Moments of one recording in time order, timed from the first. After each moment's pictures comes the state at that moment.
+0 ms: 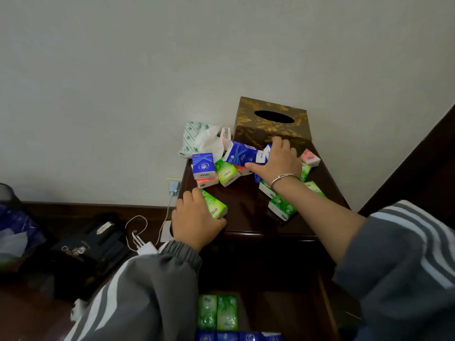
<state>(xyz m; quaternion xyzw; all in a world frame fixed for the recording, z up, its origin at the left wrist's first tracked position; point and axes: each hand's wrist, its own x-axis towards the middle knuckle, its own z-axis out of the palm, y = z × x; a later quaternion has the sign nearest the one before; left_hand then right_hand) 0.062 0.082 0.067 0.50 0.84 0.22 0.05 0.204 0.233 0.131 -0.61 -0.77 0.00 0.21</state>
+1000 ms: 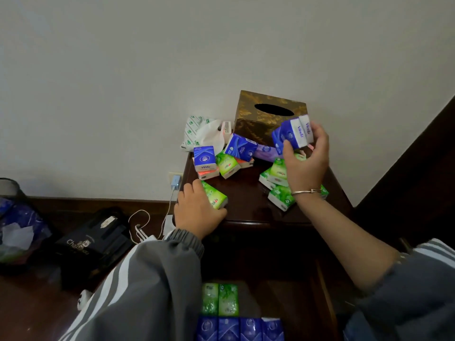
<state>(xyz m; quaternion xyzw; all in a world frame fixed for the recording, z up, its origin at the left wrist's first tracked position) 0.055 0.084 0.061 0.48 0.84 0.25 0.06 0.234 0.191 0.136 -0.40 -0.61 0.17 0.67</state>
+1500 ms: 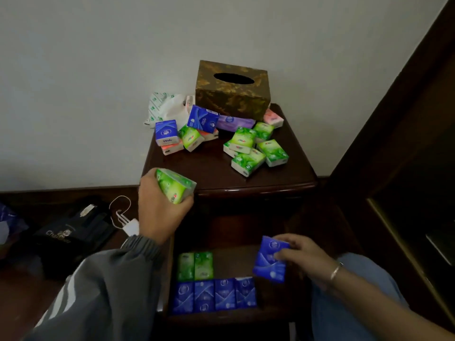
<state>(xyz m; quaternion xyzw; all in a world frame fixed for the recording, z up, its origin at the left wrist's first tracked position) 0.089 0.024 0.046 0.47 0.73 0.49 0.06 0.397 0.031 0.038 -0.55 -0.52 0.63 0.18</state>
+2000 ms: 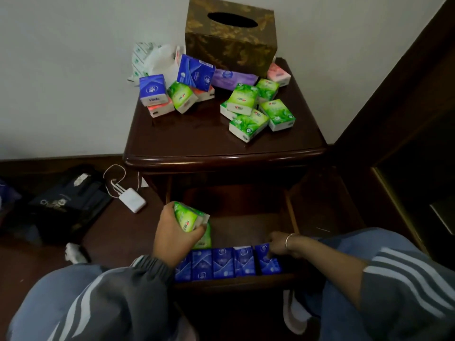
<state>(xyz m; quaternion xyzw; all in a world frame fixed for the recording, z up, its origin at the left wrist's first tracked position) 0.130 -0.035 -0.055 0.43 0.77 0.37 0.28 0.381 0.066 -0.095 -0.61 -0.57 0.49 -0.25</state>
